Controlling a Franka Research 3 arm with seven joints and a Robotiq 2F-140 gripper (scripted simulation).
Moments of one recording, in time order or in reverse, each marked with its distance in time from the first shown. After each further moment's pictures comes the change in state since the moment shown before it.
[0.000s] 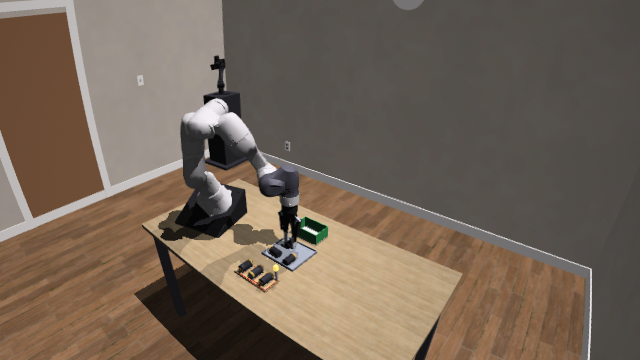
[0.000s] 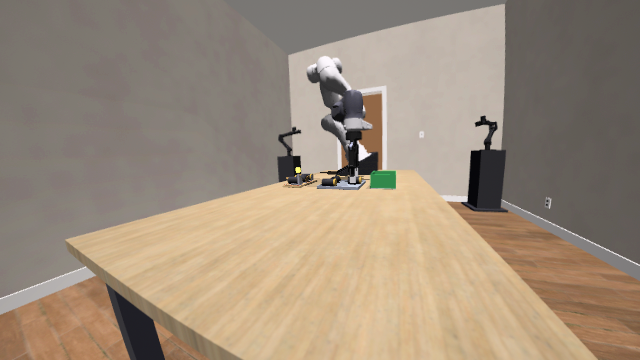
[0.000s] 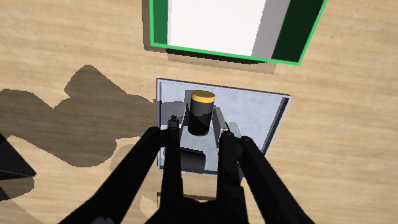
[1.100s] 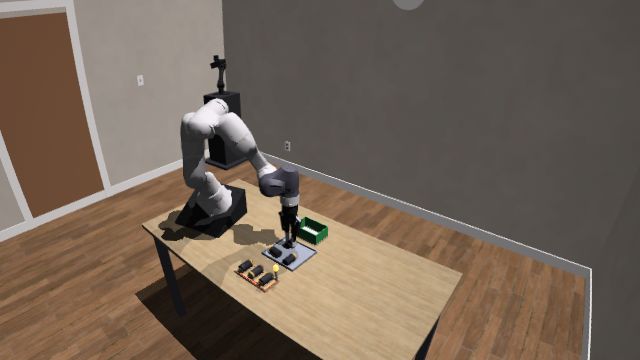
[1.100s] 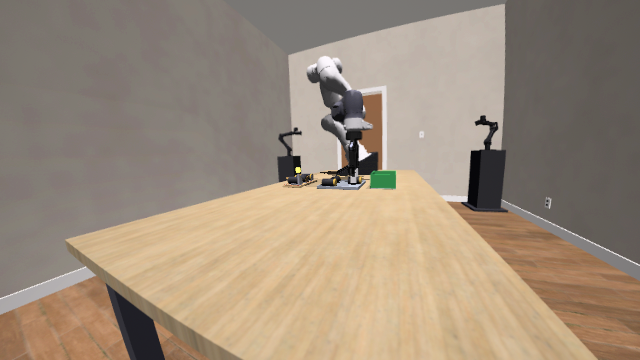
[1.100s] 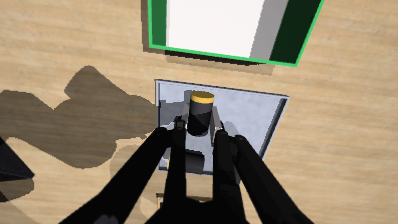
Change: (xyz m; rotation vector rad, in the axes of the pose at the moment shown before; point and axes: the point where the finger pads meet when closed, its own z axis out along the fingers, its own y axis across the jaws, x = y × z) arm 0.002 0.002 0.000 -0.004 0.005 0.000
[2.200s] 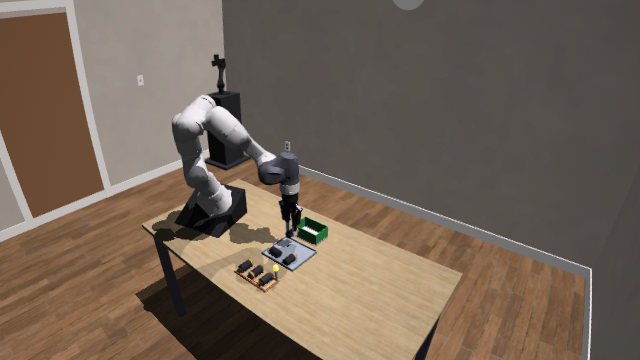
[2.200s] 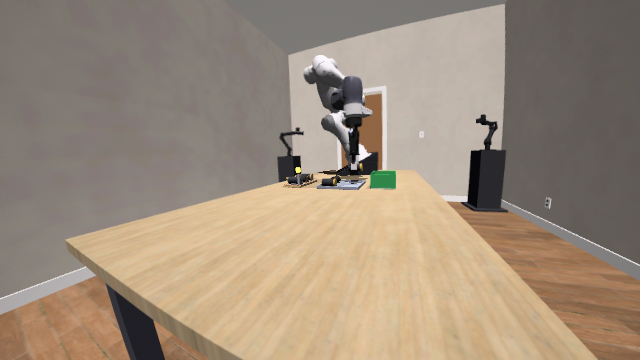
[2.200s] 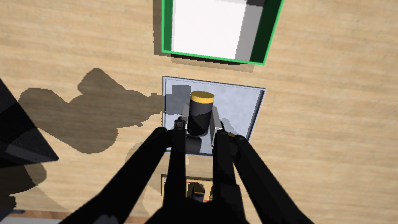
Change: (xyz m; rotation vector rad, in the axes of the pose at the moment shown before) arm 0.004 0.003 -0.061 -0.009 0.016 0.003
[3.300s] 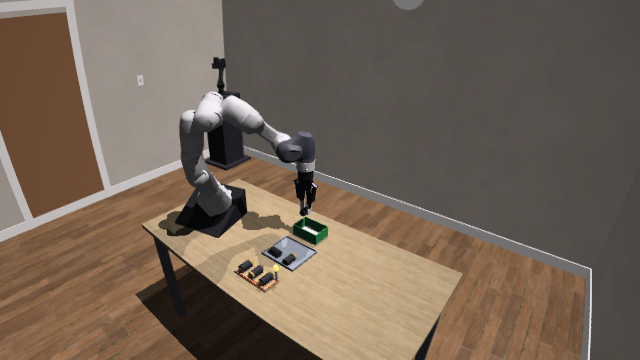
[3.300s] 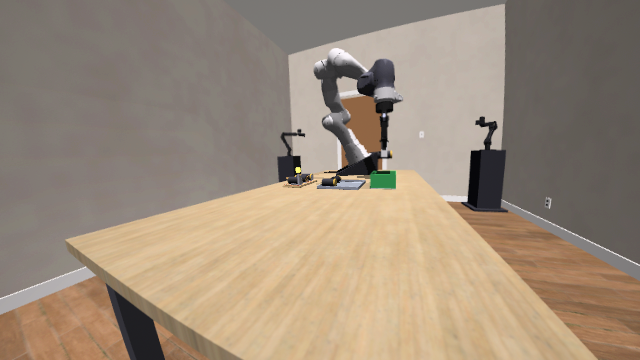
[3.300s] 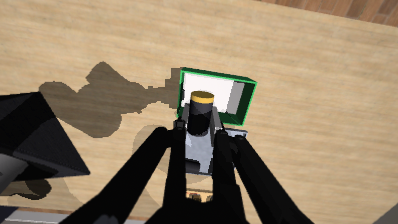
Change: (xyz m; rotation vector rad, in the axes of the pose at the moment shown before) arm 0.131 -0.020 -0.053 0.005 -0.016 -0.031
